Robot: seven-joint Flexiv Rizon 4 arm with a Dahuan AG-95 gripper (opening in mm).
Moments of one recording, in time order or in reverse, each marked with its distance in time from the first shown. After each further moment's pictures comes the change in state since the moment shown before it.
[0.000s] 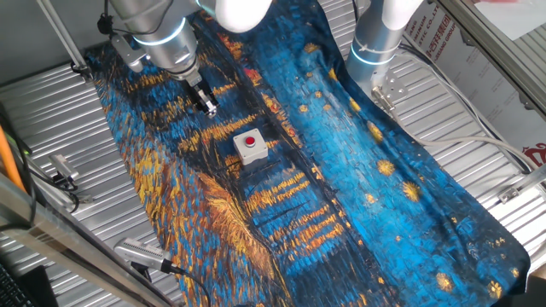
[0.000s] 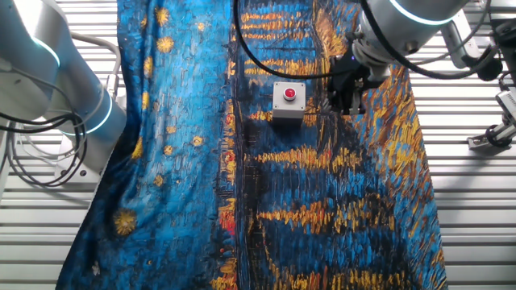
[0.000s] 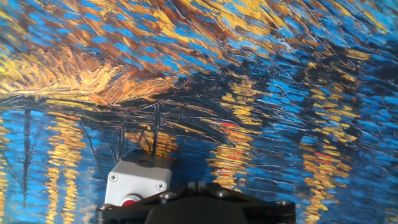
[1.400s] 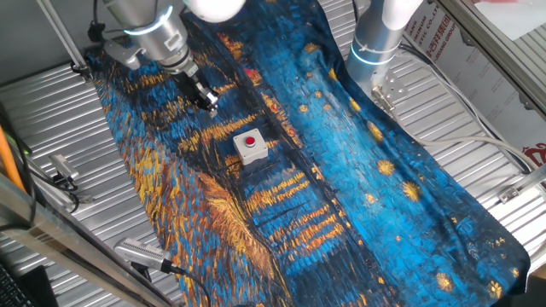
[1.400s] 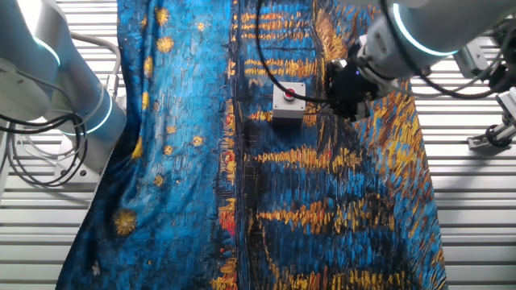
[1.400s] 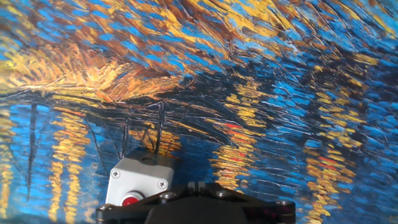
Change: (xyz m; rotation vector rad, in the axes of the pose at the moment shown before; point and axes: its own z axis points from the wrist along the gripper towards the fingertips) arm 0.002 0.000 0.001 -0.134 0.039 -0.292
